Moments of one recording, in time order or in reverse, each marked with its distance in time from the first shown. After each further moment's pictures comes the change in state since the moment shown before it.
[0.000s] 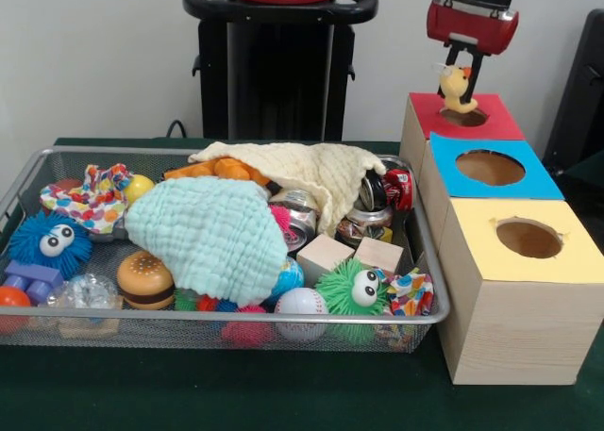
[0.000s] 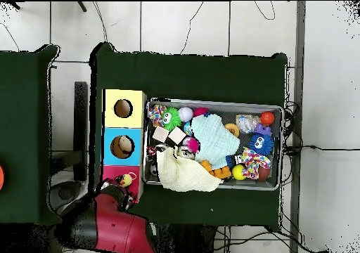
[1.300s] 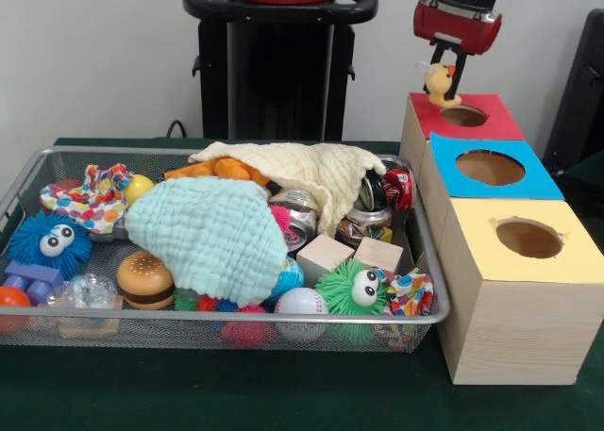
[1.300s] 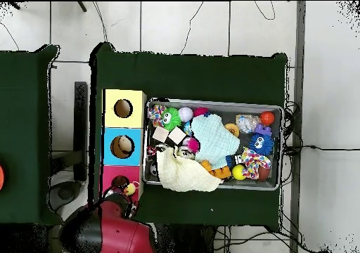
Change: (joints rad) arm -0.004 0.000 0.004 0.057 0.012 0.000 0.000
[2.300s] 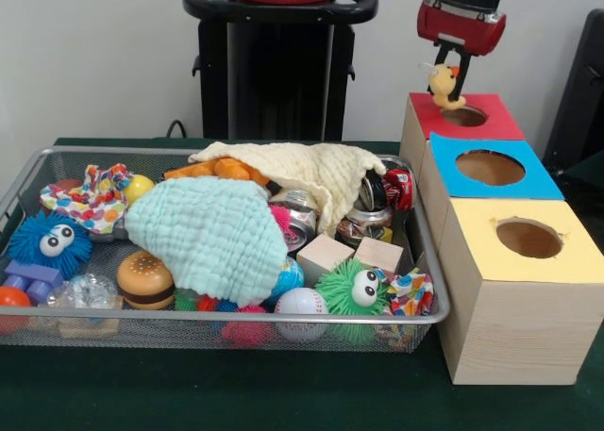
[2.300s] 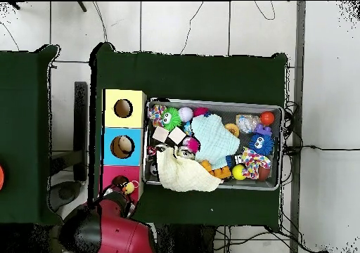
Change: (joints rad) arm 0.007 0.004 0.001 0.000 0.044 0.000 0.000
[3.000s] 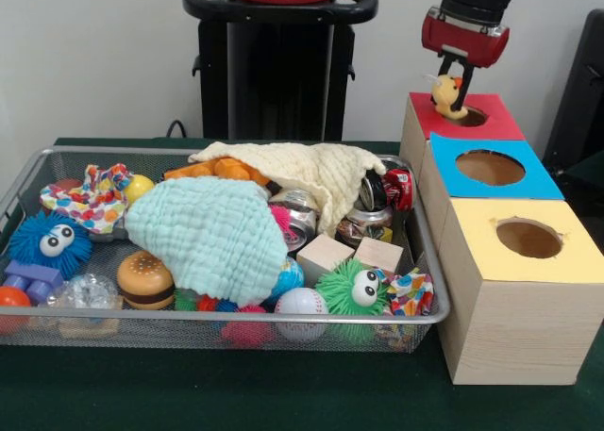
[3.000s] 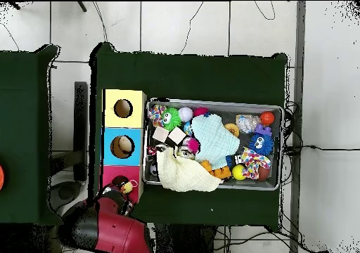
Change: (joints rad) arm 0.037 0.057 -0.008 -0.023 0.053 0.000 0.000
